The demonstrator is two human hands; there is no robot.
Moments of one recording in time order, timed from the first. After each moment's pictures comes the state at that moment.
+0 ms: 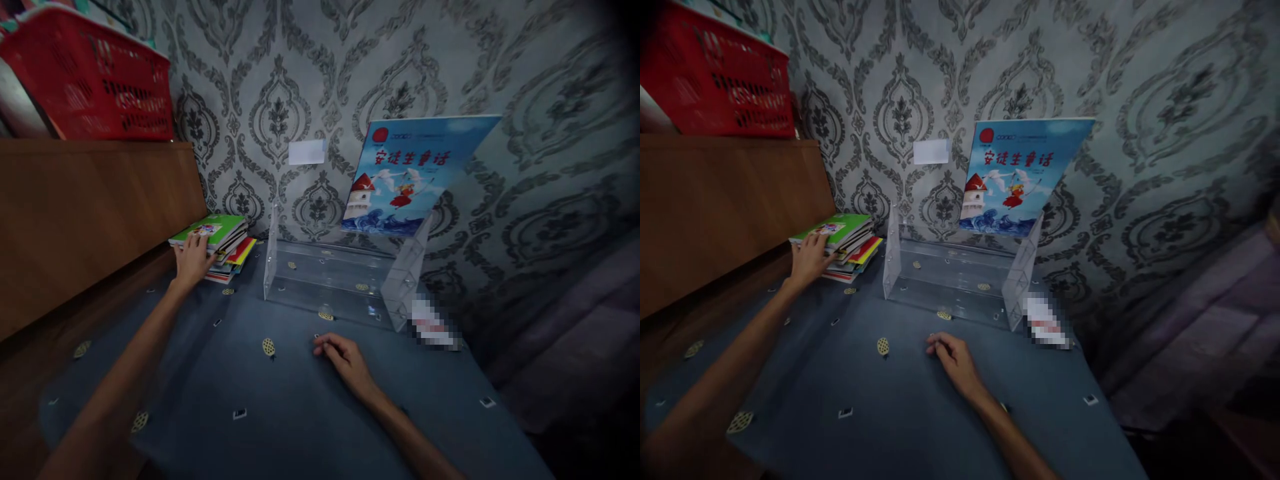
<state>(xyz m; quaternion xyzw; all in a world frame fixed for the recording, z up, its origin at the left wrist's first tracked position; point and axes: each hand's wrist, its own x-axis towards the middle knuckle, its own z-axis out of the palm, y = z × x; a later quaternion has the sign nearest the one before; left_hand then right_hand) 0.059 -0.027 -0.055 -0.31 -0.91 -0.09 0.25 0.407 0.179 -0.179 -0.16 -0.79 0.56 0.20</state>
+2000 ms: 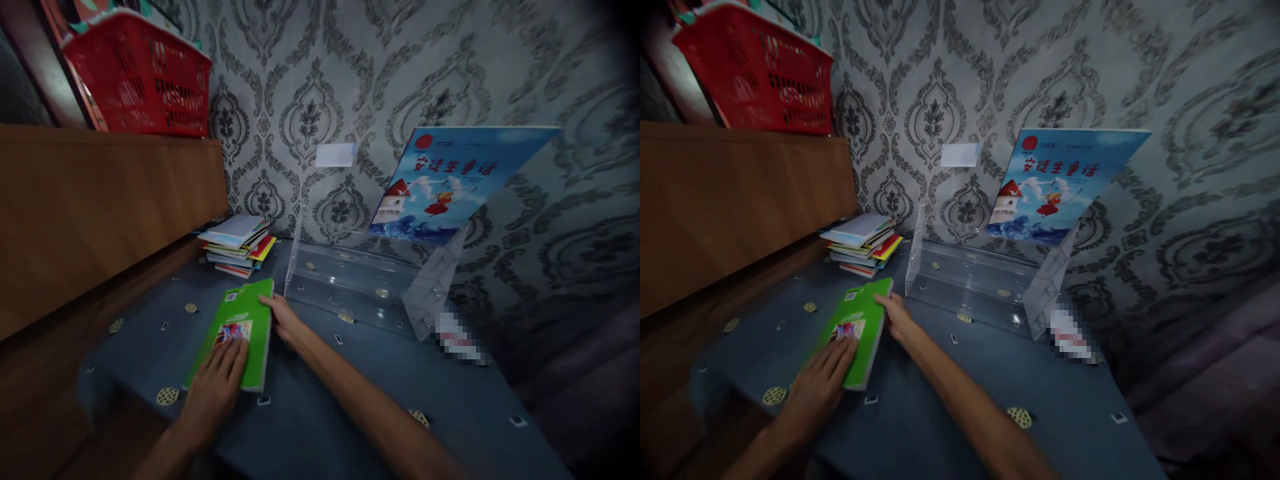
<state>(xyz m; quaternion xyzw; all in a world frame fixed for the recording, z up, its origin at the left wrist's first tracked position) 0.253 -0.144 -0.190 -0.50 -0.78 -0.07 0.37 0.226 0.071 -0.150 -0.16 -0.45 0.88 0.06</state>
